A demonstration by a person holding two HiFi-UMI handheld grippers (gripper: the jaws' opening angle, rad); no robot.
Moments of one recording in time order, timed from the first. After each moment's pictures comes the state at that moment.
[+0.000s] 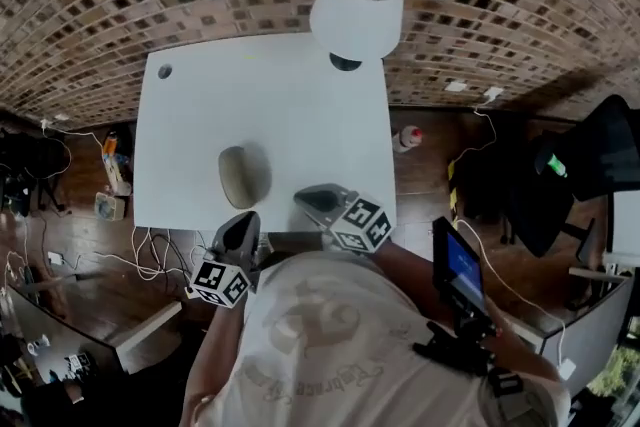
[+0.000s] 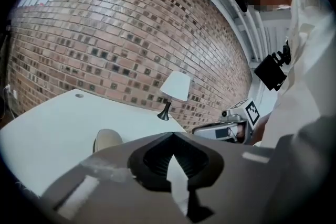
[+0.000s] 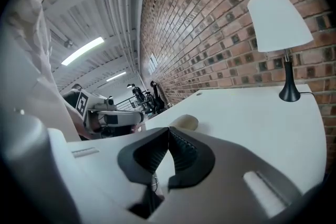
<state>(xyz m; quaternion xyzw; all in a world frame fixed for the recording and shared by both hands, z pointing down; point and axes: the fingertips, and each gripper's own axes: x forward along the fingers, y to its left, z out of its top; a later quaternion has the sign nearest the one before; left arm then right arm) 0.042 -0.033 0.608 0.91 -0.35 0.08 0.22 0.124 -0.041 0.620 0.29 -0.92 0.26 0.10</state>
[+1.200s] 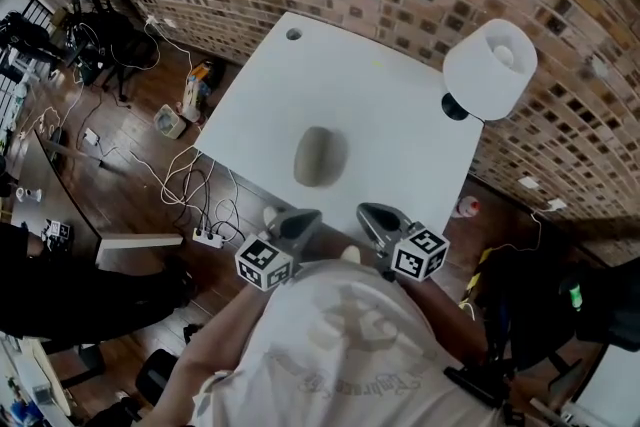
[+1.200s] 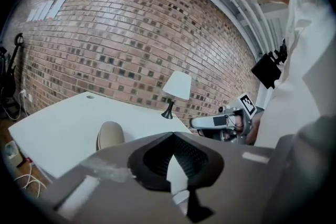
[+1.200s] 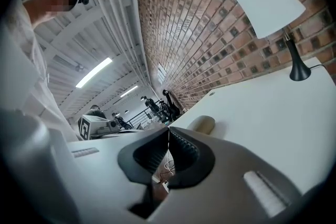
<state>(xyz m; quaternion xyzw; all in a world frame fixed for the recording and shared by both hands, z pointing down) 0.052 0.004 0.606 0.89 -0.40 0.08 0.21 0.125 -0.025 0.601 0.22 -0.92 0.32 0.02</state>
